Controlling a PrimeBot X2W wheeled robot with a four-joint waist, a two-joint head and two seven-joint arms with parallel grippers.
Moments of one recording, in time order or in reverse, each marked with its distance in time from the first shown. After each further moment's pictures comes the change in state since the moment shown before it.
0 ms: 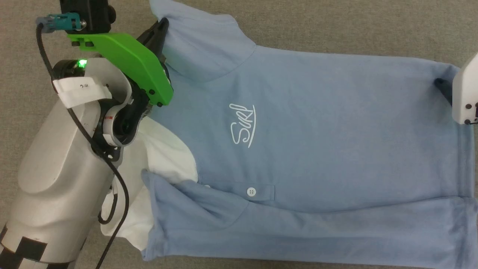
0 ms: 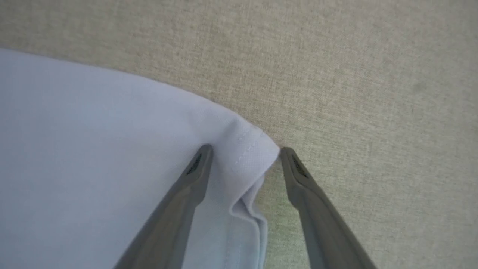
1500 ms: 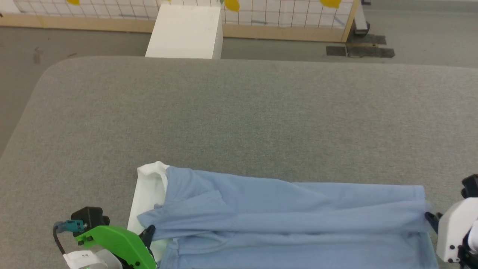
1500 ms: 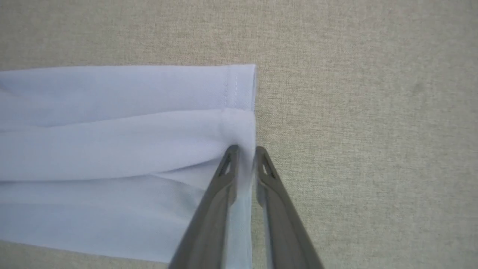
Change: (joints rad) left arm 0.828 0.052 0.096 -0.157 -0.231 0.182 -0.061; right arm 0.659 0.109 -0.168 -0.154 0.069 0.000 -0.237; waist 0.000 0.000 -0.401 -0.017
